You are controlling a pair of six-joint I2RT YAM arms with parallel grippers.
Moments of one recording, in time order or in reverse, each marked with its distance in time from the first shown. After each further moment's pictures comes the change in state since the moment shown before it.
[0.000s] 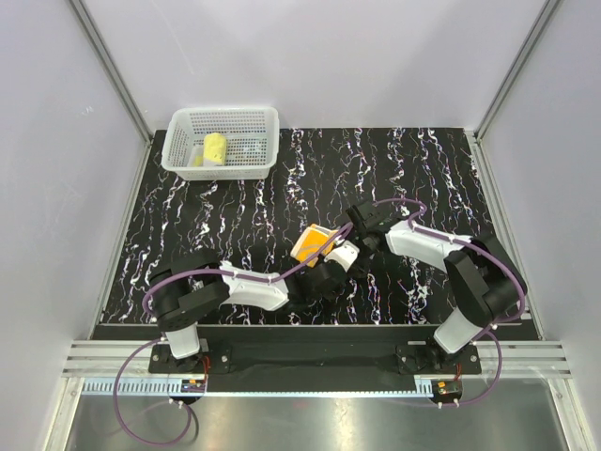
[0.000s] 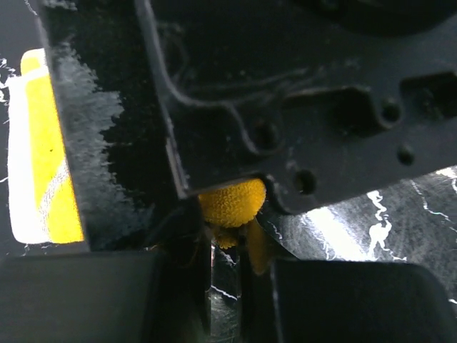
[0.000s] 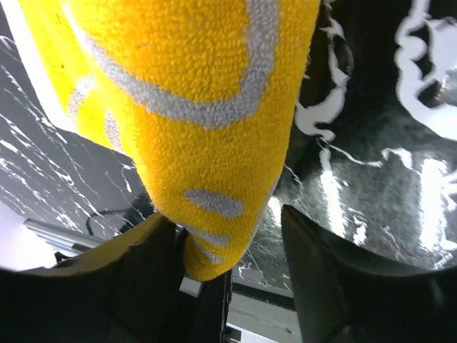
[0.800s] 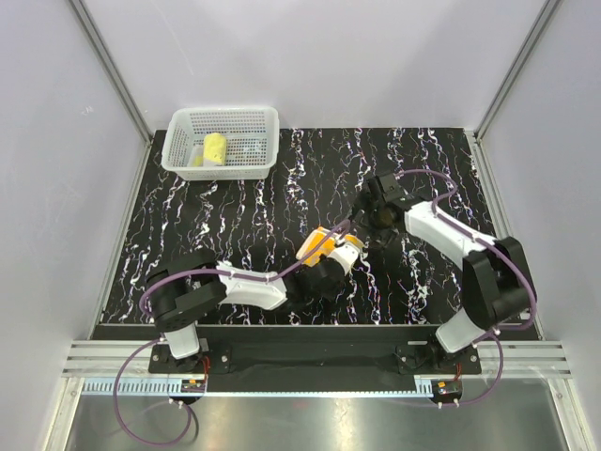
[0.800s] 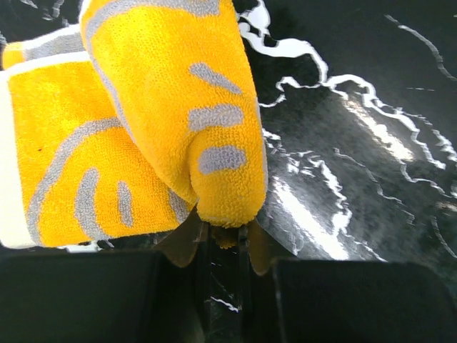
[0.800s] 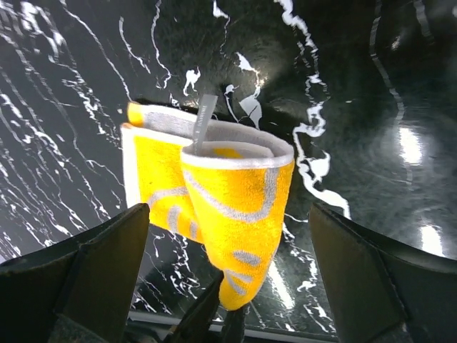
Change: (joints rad) left arm 0.006 -0.012 -0.006 0.015 0.103 -0.010; right arm -0.158 -0.027 0.180 -0.132 0.192 -0.095
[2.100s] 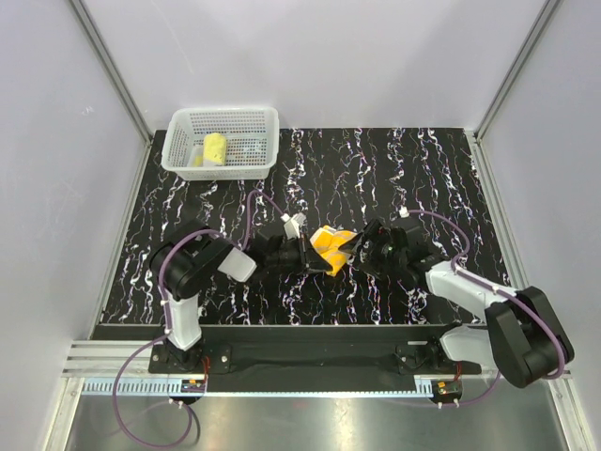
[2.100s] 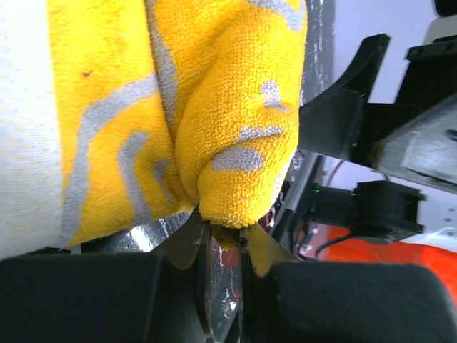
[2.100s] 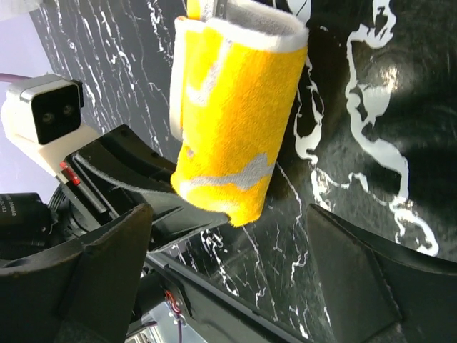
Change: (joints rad) left arm 0.501 0.125 -0.204 0.562 0.982 -0.757; right arm -0.007 -0.380 -0.623 0.634 -0.244 0.143
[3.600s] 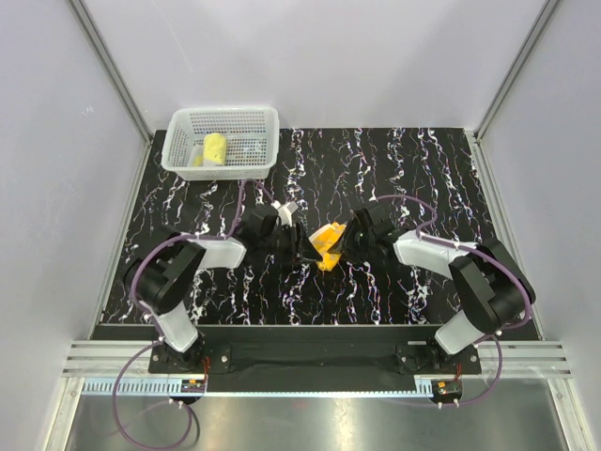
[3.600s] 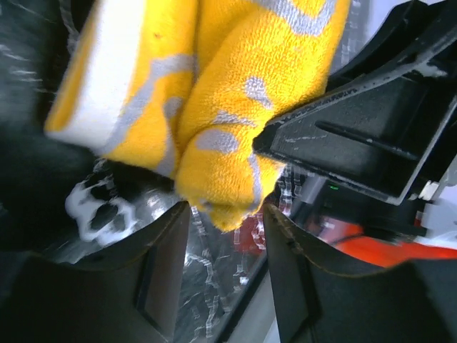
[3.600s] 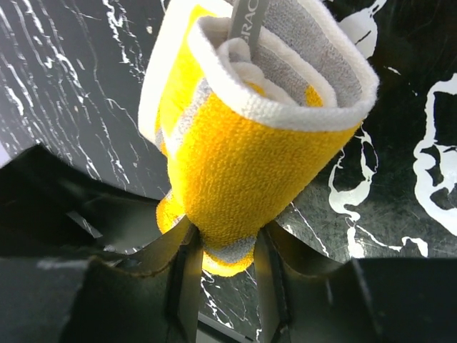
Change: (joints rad) left arm 0.096 -0.119 0.104 -0.411 0.034 0.160; right arm 0.133 0.338 0.287 -0.127 0.125 -0.047
